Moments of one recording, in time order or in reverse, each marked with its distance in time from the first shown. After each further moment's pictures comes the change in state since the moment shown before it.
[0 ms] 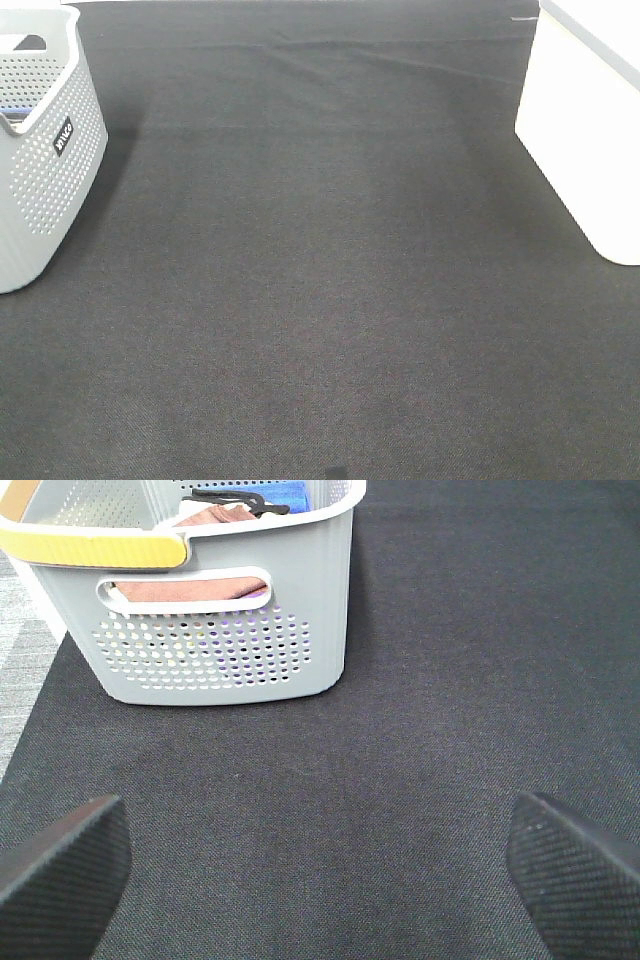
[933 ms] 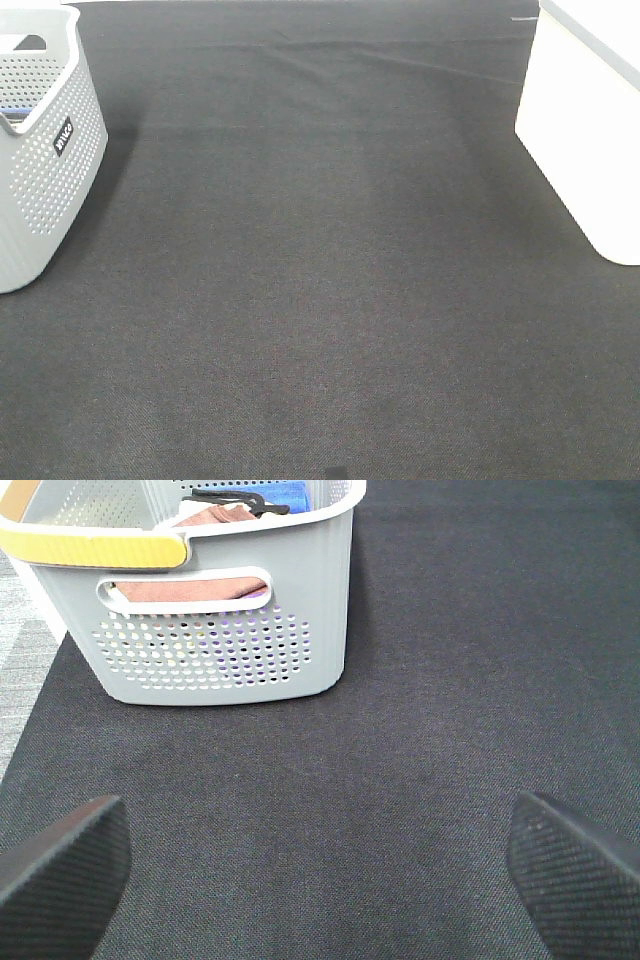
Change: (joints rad) left arm 0.000 0.000 0.000 0.000 0.000 0.000; right arm 0.000 -0.156 0.000 0.000 -0.003 0.000
